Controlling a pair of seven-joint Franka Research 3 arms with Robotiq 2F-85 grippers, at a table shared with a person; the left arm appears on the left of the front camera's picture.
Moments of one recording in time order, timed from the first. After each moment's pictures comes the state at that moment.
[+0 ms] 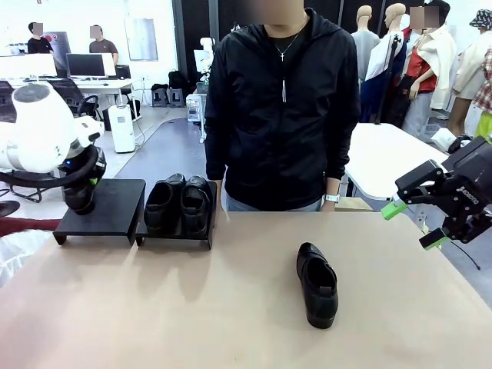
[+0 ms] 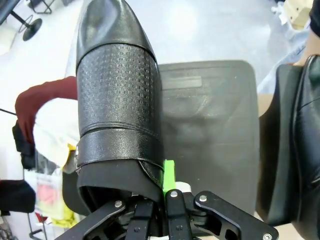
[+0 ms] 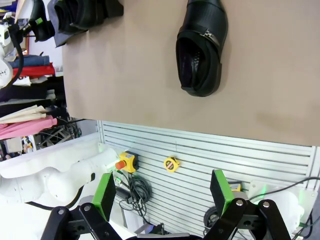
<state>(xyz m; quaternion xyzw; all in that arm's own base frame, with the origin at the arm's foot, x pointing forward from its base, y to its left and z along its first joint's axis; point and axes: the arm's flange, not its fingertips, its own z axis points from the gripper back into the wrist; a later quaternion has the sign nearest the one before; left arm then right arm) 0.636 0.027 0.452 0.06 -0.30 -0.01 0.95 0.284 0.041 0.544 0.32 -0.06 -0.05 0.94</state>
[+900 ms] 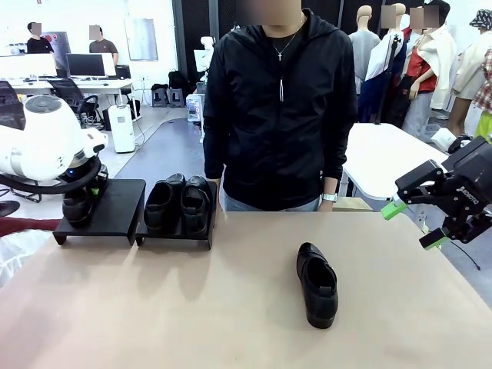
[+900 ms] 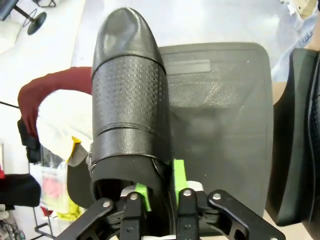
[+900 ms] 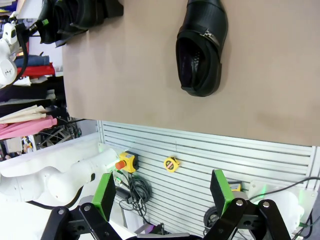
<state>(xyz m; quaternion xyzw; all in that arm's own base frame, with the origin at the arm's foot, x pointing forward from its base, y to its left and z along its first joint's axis) 0.635 0.024 0.437 0.07 -0.28 -0.01 0.96 0.284 0.041 0.544 0.32 -0.06 -0.05 0.94</state>
